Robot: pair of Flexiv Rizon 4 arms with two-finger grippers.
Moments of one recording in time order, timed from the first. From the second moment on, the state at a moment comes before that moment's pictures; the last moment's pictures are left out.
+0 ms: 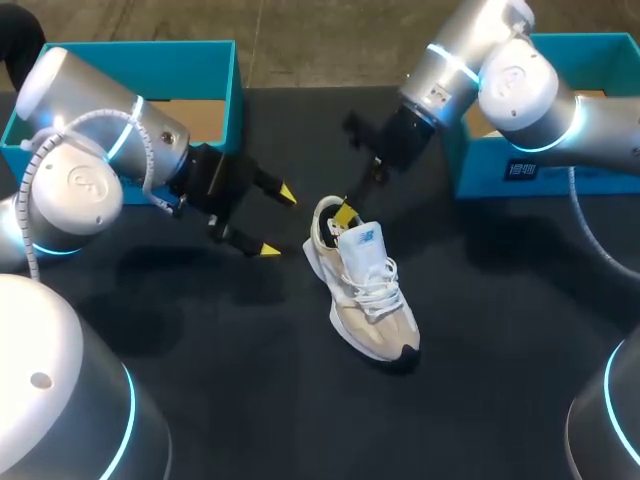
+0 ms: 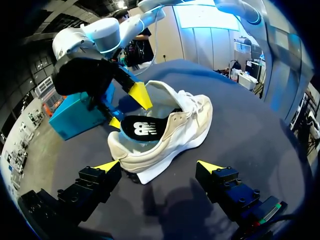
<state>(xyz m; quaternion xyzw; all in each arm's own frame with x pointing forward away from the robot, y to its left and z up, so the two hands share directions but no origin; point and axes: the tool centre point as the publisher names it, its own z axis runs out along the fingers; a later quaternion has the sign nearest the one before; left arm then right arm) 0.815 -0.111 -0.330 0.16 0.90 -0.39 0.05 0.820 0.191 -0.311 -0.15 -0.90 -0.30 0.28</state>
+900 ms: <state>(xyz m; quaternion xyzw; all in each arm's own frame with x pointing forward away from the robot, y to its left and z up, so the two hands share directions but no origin) 0.821 -0.109 -0.325 0.17 0.90 -0.39 0.05 0.829 0.170 -0.273 -0.29 -0.90 -0.31 0.15</state>
